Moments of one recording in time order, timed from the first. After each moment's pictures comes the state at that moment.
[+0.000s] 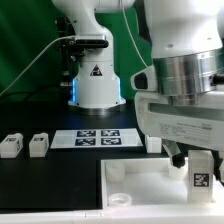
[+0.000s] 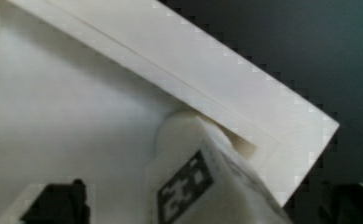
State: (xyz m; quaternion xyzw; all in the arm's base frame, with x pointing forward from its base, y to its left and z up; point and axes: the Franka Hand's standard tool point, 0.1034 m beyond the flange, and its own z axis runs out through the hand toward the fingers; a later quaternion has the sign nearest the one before) arm 0.625 0.119 0.064 -0.89 0.45 0.00 0.08
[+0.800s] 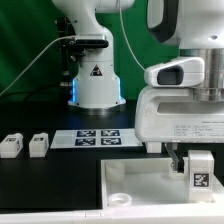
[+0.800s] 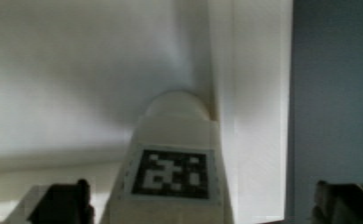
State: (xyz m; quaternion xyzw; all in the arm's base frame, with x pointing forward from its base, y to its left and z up) arm 0.627 0.130 0.065 -1.00 0.08 -0.05 0.00
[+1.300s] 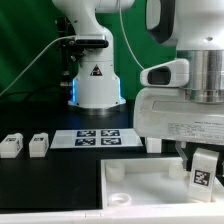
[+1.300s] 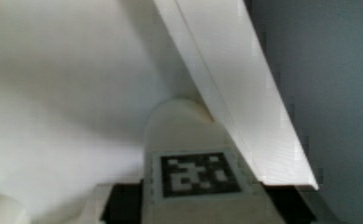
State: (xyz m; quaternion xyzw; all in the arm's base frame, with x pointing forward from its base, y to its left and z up) arm 0.628 0.127 0.065 -0.95 0.31 -0.04 0.02
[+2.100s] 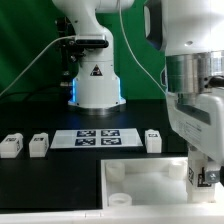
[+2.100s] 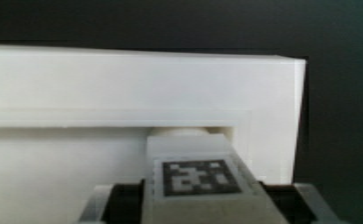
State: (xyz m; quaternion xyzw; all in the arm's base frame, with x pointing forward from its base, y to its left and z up) arm 0.631 0.126 0.061 -0.66 0.75 -0.02 0.08
